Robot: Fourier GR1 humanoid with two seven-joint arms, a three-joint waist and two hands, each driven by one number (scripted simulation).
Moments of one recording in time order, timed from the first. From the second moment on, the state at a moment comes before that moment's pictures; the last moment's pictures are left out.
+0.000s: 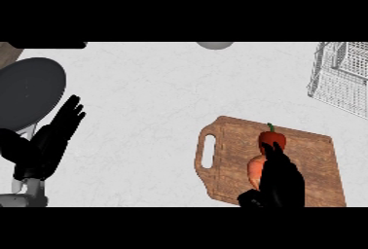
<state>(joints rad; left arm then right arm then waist) -0.04 0.39 -0.08 -1.58 0.29 0.07 0.18 0.08 -0.02 0.43 -1.83 1.22 0.14 1.05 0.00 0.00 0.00</state>
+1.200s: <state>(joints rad) -0.03 0.36 -0.04 -1.58 0.26 0.07 0.19 0.10 -0.54 -0.01 -1.75 0.97 0.16 0.48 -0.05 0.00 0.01</state>
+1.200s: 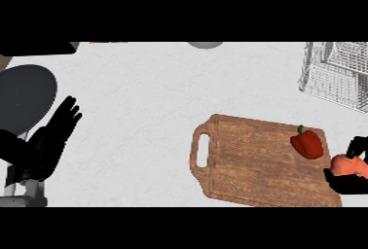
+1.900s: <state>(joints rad) -0.01 0.35 -0.04 -1.57 0.25 0.07 0.17 -0.09 -0.78 -0.54 -1.47 0.37 0.14 -0.15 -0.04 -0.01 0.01</state>
